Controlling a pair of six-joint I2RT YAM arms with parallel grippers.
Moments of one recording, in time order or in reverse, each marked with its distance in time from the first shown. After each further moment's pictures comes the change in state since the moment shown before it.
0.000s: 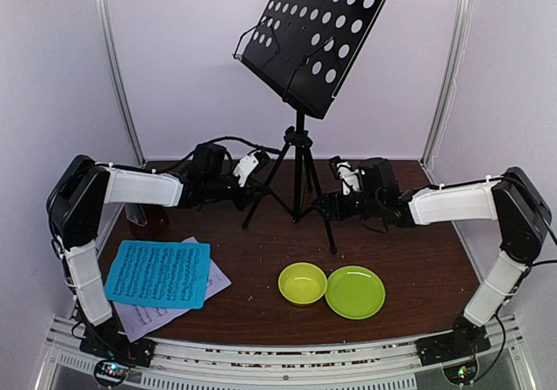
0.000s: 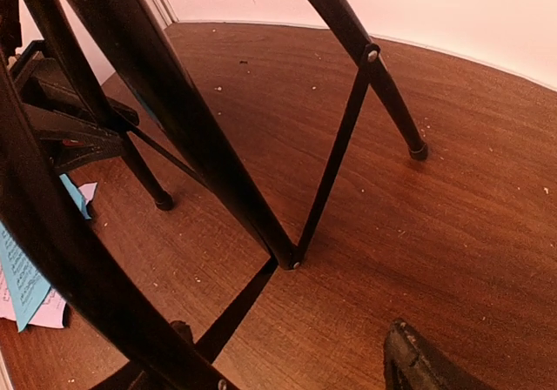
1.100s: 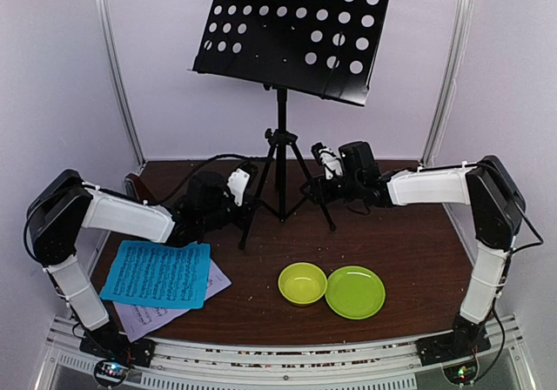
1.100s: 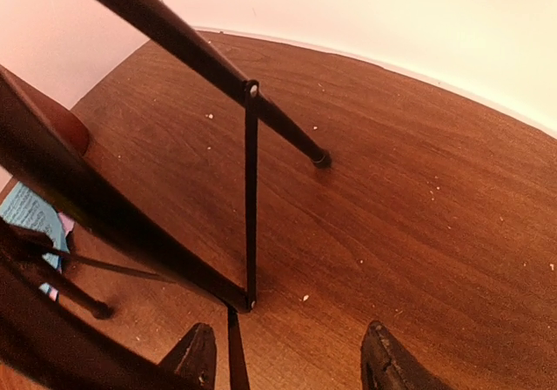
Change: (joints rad) left arm -0.180 -0.180 -0.335 0.284 -0.468 -0.306; right arm -0.006 0.195 0.289 -0.102 0.002 -0.069
